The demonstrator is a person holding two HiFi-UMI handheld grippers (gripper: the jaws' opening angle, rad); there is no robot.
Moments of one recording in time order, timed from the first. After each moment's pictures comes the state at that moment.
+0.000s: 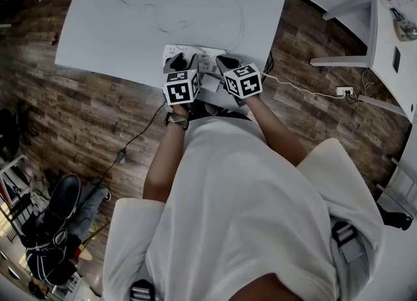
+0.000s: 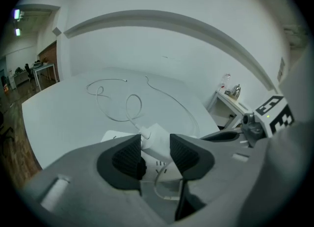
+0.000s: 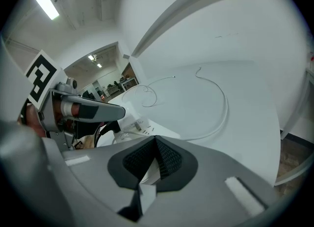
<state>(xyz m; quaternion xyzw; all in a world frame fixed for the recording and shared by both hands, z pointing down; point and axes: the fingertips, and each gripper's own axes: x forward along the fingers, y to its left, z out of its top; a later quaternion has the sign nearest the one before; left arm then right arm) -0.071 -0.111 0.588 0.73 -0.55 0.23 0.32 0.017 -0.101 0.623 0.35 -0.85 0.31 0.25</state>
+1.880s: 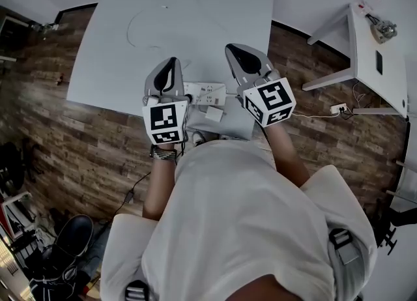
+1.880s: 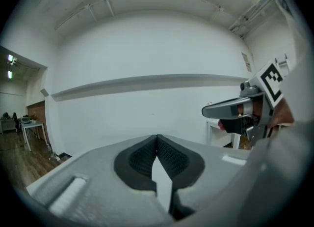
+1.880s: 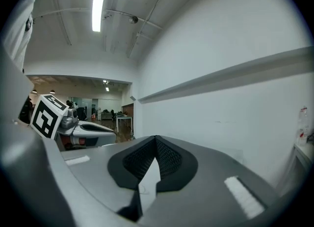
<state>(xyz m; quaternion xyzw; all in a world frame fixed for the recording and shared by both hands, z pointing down) -0.100 -0.155 0.330 0.82 -0.56 0.12 0.02 0.023 -0.165 0.303 0.44 -0.89 0.04 0.06</state>
